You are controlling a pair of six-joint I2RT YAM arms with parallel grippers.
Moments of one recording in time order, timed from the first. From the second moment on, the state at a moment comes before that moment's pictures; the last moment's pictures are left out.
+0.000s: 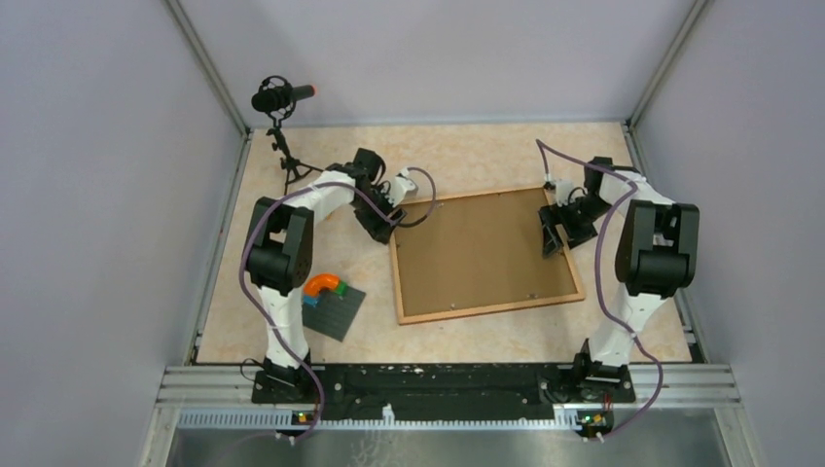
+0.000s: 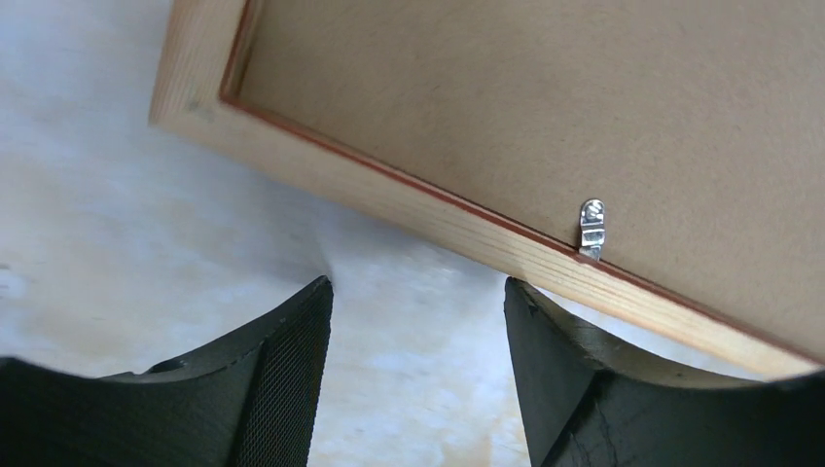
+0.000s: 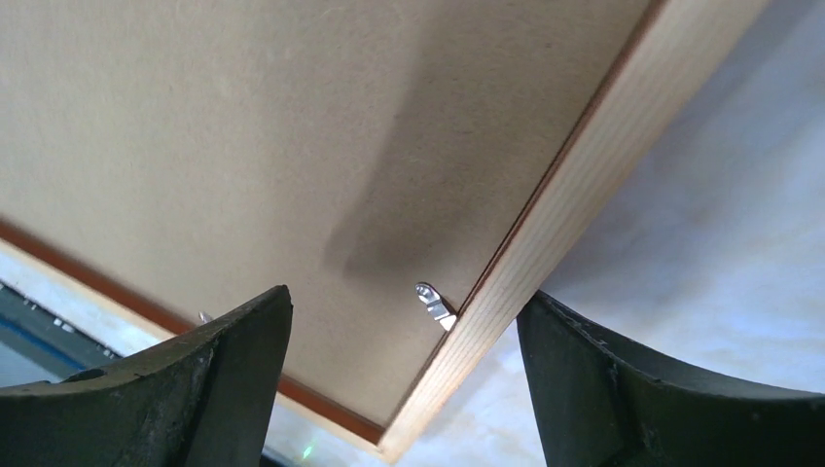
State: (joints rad) left arm -0.35 2.00 1.44 -0.72 0.31 0.58; right arm -0.10 1.91 1.33 -0.94 -0.41 -0.53
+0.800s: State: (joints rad) left arm -0.12 1.95 1.62 -0.67 0.24 0.37; right arm -0.13 1.77 1.47 -1.14 -0.53 -0.50
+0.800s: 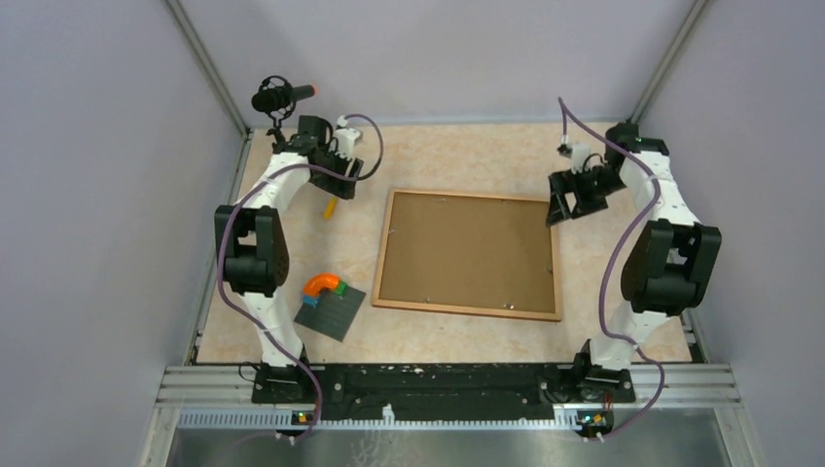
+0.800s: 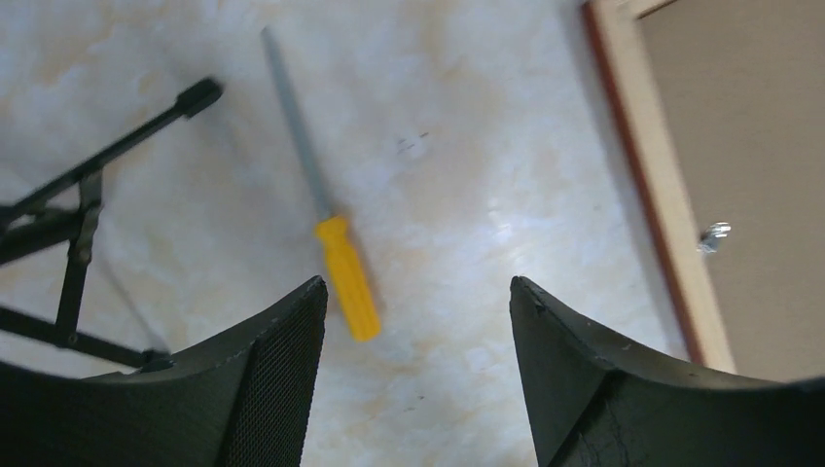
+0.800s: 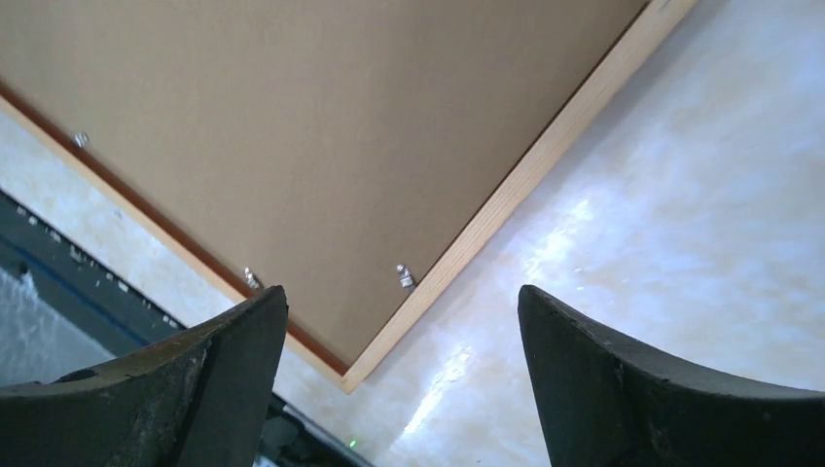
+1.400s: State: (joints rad) left arm 0.04 1.95 1.34 -0.44 0.22 0.37; right arm -0.10 1.64 1.62 -0.93 -0.67 -0.38
